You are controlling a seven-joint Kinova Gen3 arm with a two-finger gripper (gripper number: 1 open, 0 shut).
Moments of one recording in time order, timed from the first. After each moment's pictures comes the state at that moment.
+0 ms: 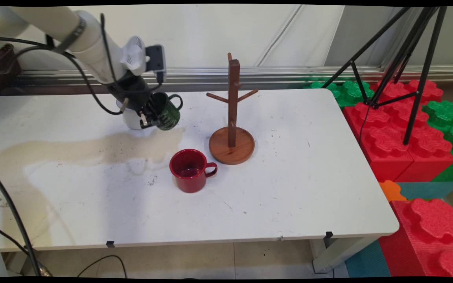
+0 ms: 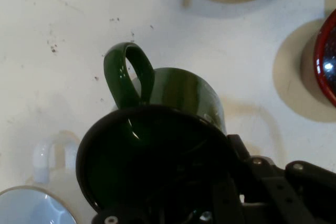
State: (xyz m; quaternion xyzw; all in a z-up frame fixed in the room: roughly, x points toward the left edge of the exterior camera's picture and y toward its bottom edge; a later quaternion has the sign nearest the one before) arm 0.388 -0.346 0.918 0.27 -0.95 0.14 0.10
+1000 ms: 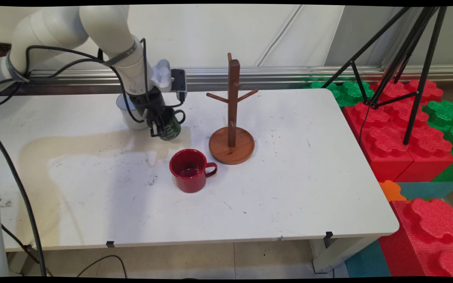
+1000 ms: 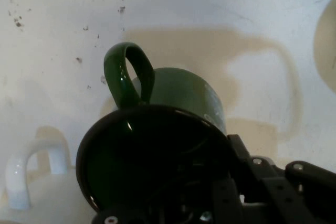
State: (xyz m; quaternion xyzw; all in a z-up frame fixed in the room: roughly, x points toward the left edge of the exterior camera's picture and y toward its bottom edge) arm 0.368 -0.403 0.859 0.26 -0.96 0.09 0.01
